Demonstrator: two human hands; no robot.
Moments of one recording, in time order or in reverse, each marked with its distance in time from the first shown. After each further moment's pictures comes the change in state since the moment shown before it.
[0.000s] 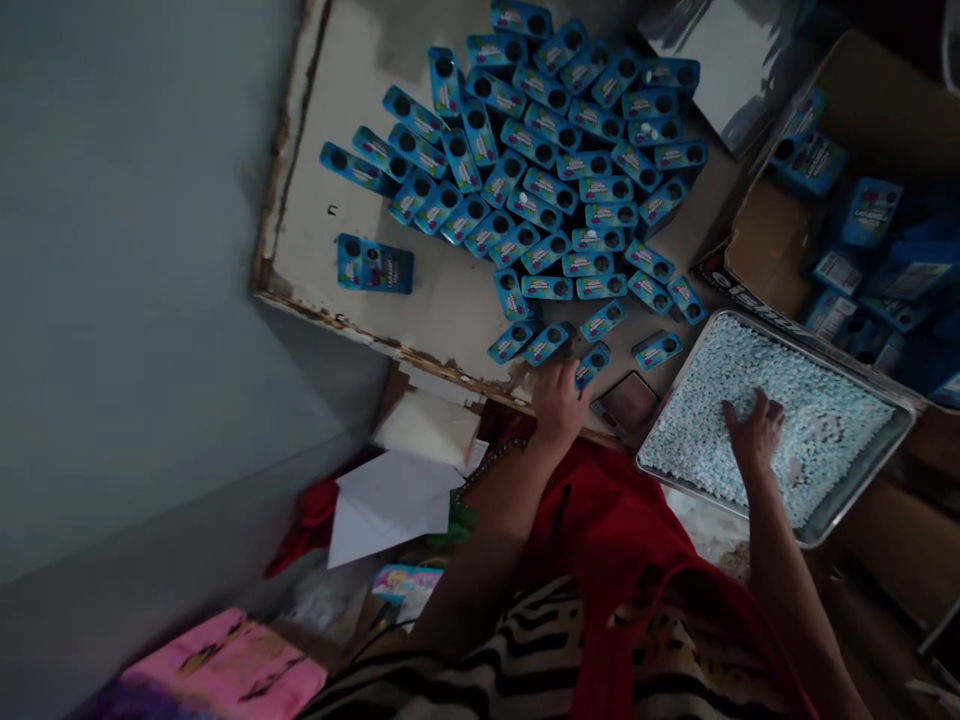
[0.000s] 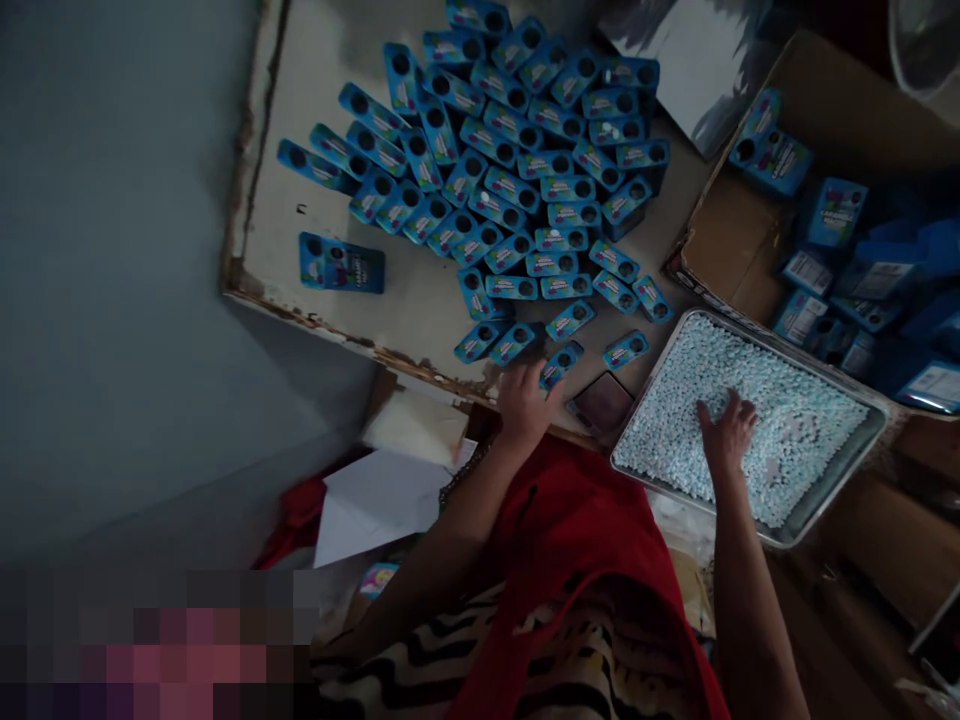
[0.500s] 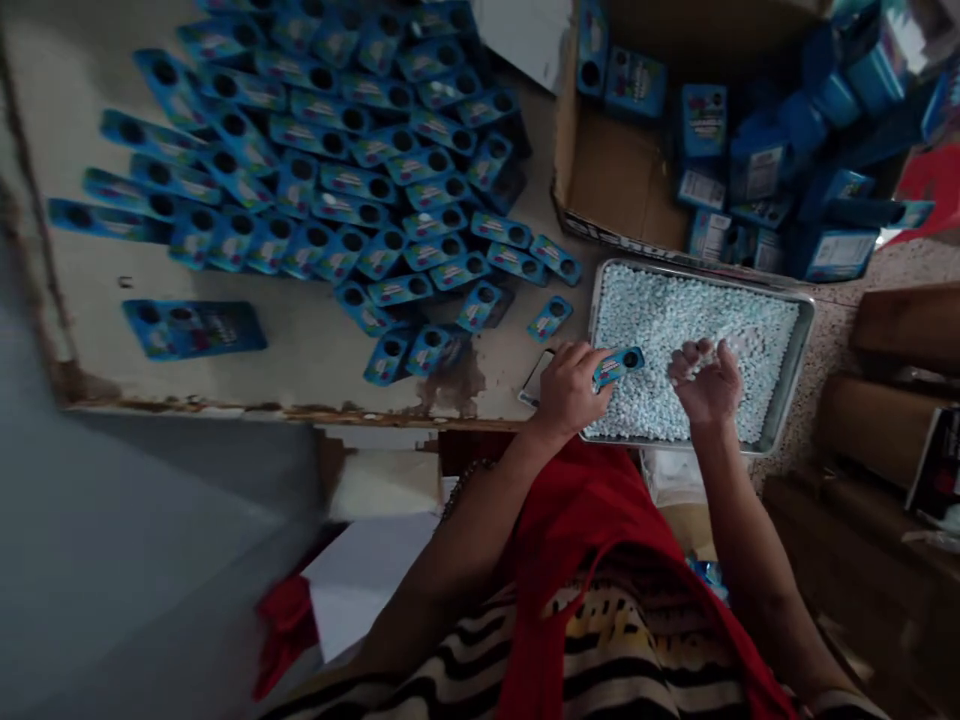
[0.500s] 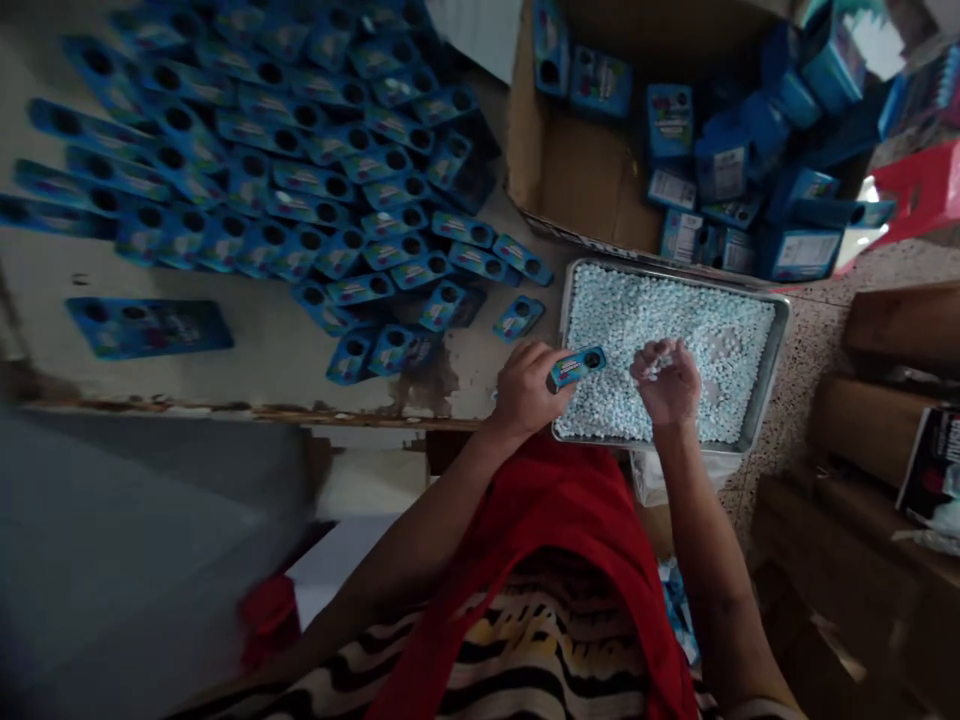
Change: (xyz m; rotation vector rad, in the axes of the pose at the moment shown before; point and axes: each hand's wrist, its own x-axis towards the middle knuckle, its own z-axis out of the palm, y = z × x) left_hand 0.004 0.161 0.015 -0.115 -0.430 0.514; right_hand -0.041 -0.045 -0.074 1.684 -0.263 0.286
